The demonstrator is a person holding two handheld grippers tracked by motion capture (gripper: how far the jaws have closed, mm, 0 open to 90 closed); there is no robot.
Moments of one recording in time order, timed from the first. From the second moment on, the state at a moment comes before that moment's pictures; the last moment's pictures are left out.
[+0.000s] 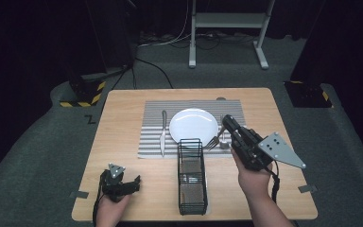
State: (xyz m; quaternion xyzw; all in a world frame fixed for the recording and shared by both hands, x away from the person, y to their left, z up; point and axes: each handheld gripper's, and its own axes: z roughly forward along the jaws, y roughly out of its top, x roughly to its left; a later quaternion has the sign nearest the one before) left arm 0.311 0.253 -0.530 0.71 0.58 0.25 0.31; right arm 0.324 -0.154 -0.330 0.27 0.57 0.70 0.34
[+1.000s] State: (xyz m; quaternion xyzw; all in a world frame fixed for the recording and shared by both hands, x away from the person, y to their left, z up) left arm 0.311 0.252 -0.530 0.71 0.58 0.25 0.30; right arm 0.360 -0.217 -0.393 0.36 0.60 0.62 0.36
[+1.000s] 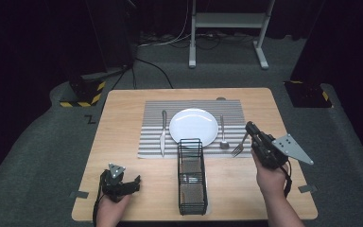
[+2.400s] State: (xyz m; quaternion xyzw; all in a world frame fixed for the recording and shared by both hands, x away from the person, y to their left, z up) left arm 0.312 0.251 -0.530 0.72 0.58 0.25 0.30; right arm 0.501 -0.214 -0.439 0.45 0.64 0.53 0.32
